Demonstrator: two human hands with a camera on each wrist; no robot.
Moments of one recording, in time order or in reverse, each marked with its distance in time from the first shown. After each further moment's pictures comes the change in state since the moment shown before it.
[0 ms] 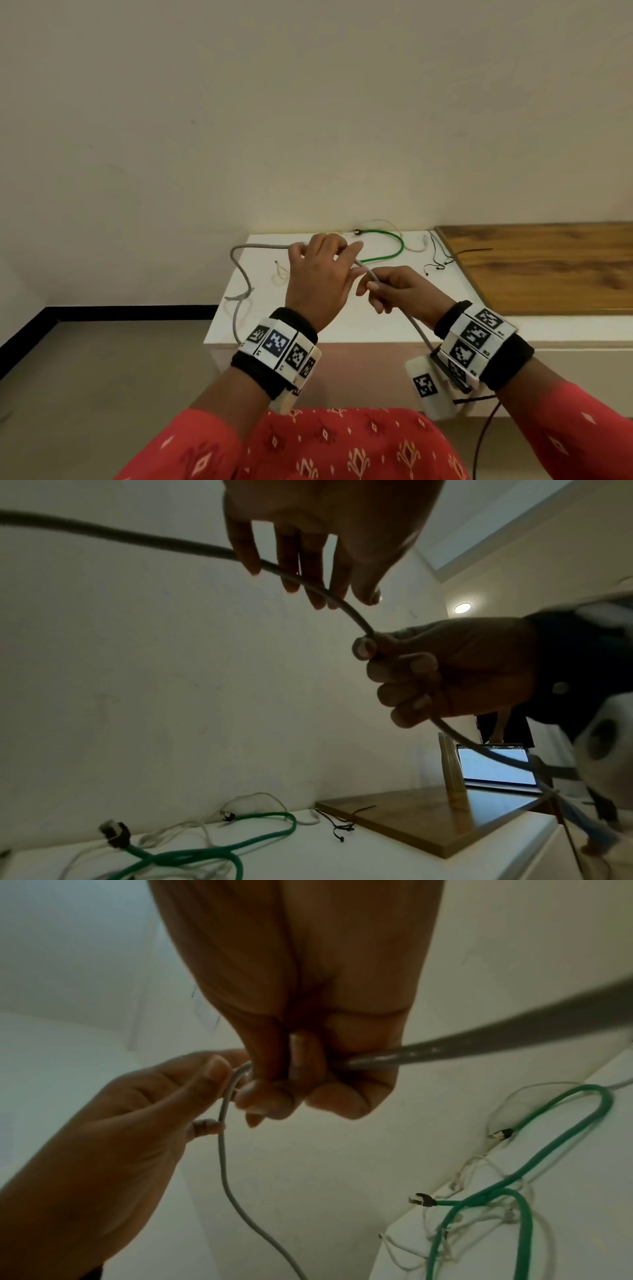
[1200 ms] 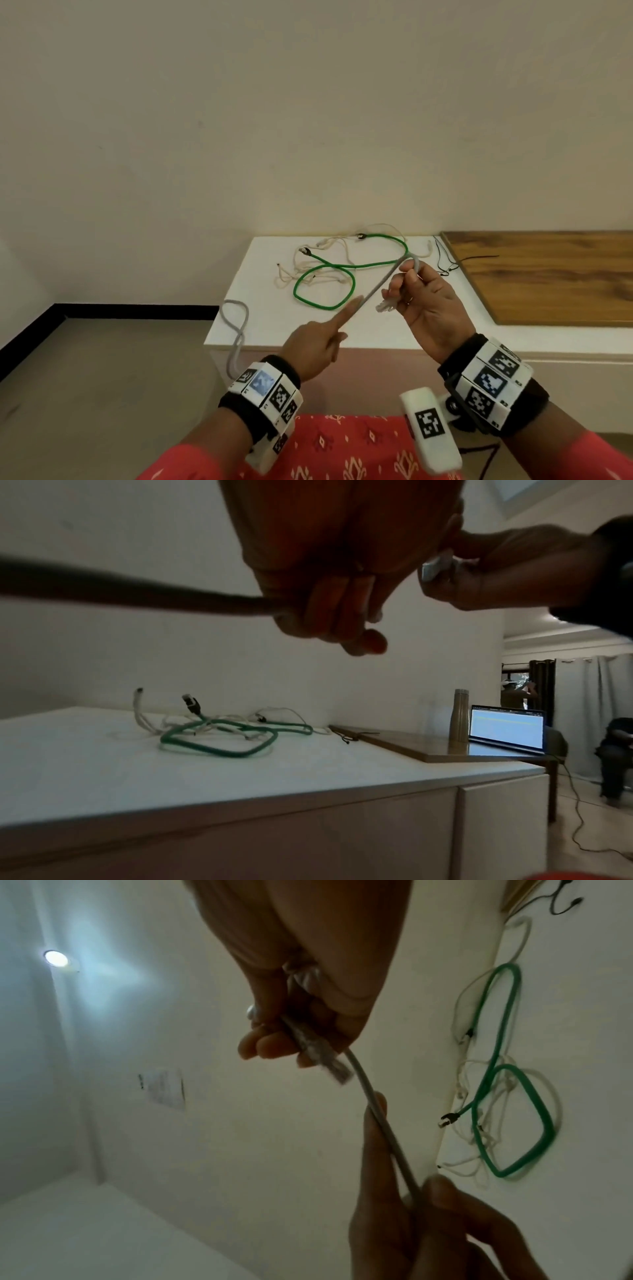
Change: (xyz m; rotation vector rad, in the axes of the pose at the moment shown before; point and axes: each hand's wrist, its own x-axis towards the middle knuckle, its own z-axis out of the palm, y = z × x) left_hand -0.070 0.004 0.020 -0.599 -0.736 -0.203; right_hand -0.018 0.019 0.007 0.905 0.244 -0.258
